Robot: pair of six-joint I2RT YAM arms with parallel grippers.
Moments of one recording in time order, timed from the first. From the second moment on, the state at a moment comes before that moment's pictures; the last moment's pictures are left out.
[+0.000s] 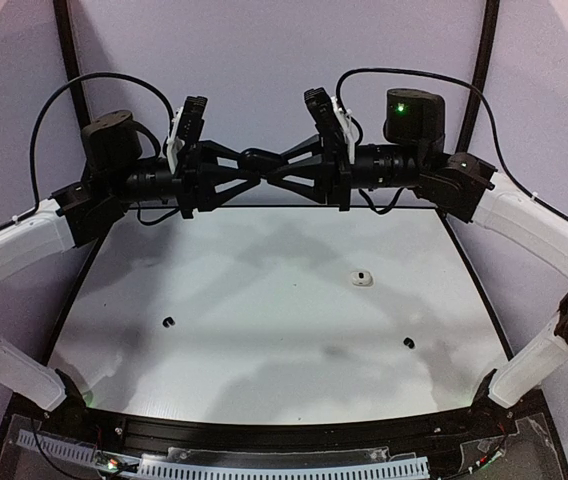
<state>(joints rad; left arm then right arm) -0.73 1.36 1.32 0.15 0.84 0.10 0.85 1.48 1.58 -0.18 -0.68 -0.26</state>
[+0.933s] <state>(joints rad) -0.72 1.36 1.32 0.01 0.83 0.28 0.87 1.50 1.64 -0.27 -0.59 -0.27</state>
